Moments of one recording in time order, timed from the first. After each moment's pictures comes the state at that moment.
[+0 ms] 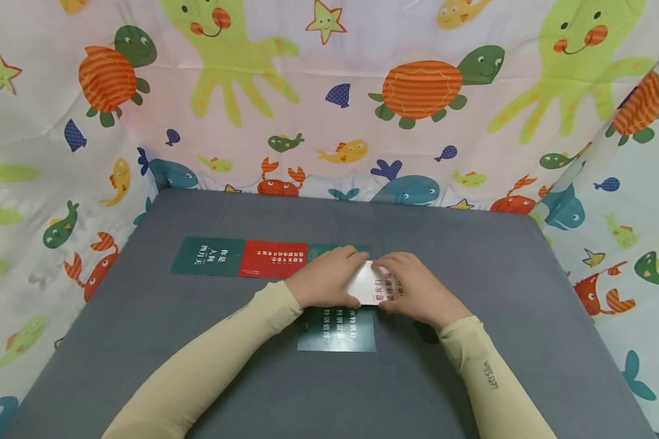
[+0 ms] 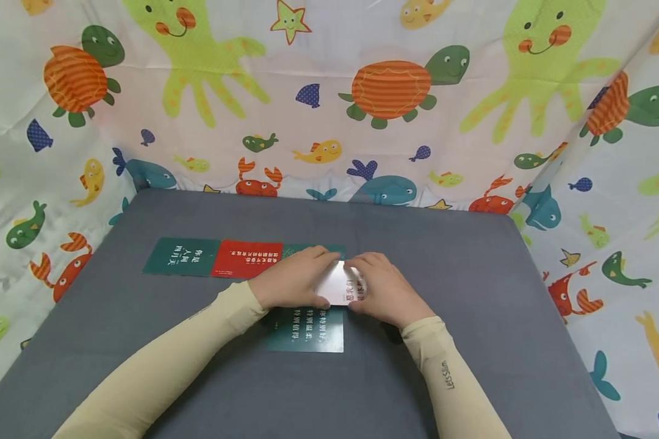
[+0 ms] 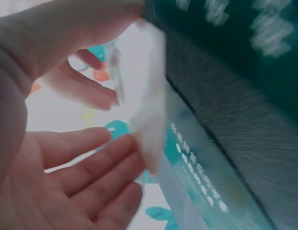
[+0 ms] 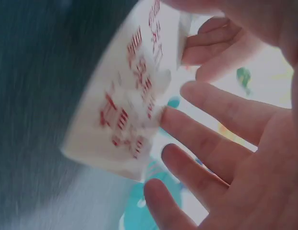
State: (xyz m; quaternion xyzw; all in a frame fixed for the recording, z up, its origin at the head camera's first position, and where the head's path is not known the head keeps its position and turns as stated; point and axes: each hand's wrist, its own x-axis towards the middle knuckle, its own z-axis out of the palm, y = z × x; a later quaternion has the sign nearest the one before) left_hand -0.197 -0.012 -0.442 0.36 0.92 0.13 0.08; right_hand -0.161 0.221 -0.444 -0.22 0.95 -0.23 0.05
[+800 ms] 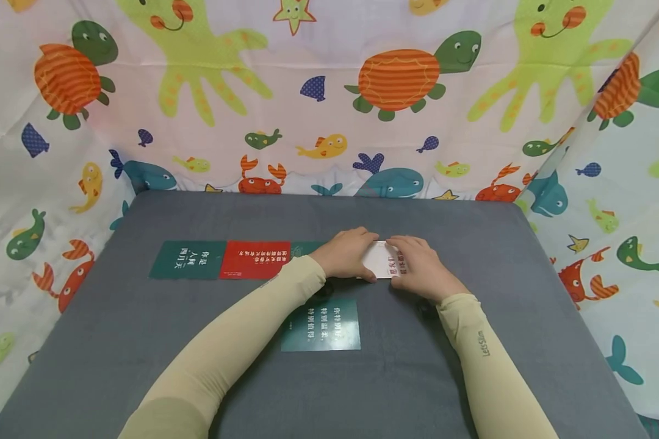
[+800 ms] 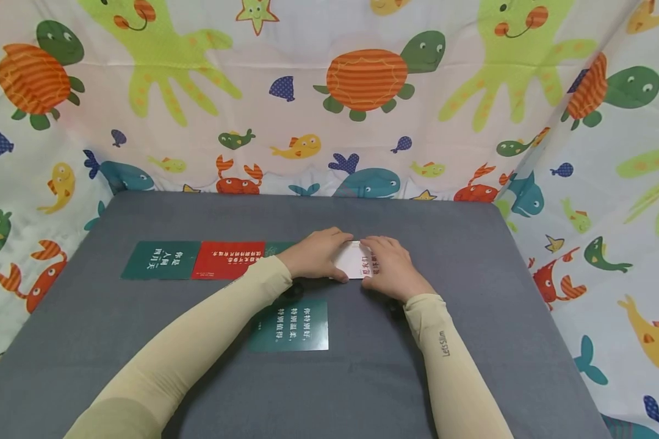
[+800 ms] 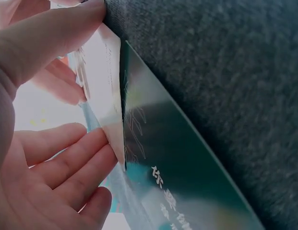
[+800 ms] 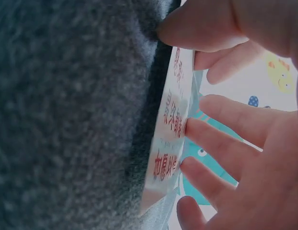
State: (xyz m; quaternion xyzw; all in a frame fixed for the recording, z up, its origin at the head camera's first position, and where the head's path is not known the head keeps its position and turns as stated) left_hand -0.255 0.060 -0.457 0.36 0.91 0.15 0.12; right_hand -0.204 0.282 -0.474 -0.14 0.96 -0.25 0.07
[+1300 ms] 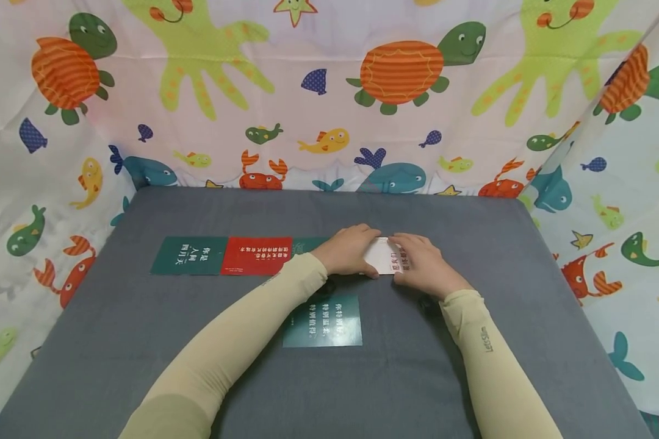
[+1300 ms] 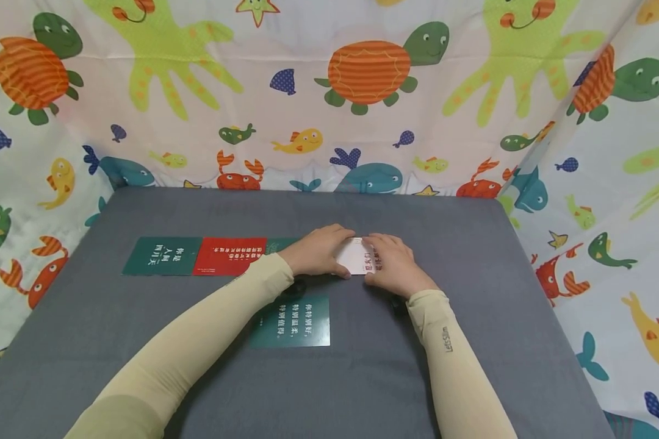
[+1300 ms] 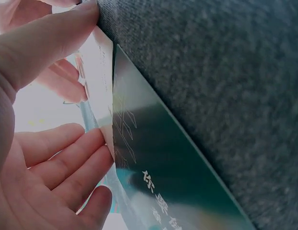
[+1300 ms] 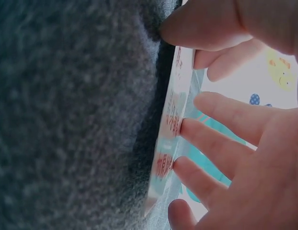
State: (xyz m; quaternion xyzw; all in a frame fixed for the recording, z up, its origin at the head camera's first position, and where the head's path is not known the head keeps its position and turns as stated) left_hand -0.258 0.062 -0.466 0.35 0.92 0.15 0.12; right_hand -0.204 0.283 -0.475 -0.14 0.95 -0.25 0.09
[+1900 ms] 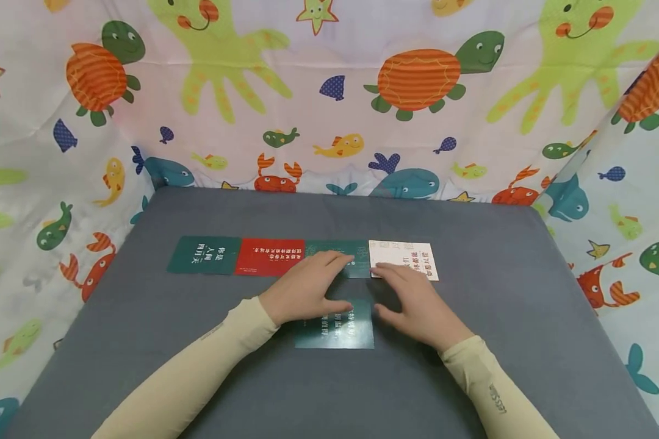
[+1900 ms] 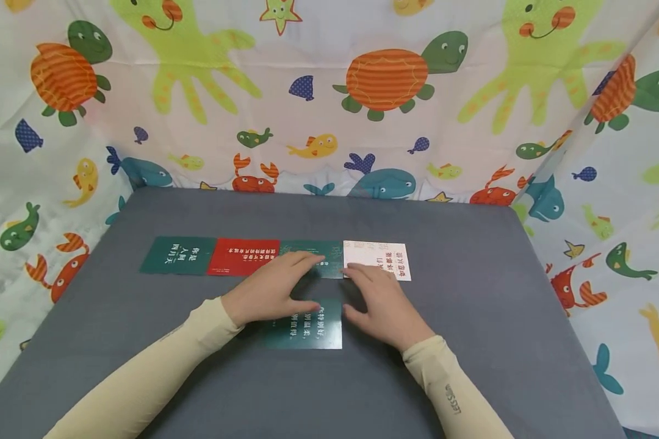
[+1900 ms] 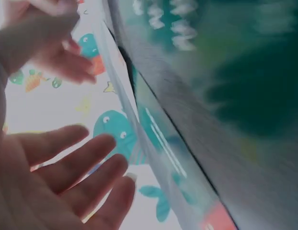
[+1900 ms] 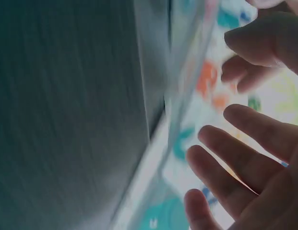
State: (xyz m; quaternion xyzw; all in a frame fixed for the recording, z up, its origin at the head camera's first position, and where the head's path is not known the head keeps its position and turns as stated) left_hand -0.175 -0.042 -0.448 0.35 0.92 0.17 0.05; right_hand -0.134 0.225 -0.462 -0.27 0.94 -0.22 -0.04
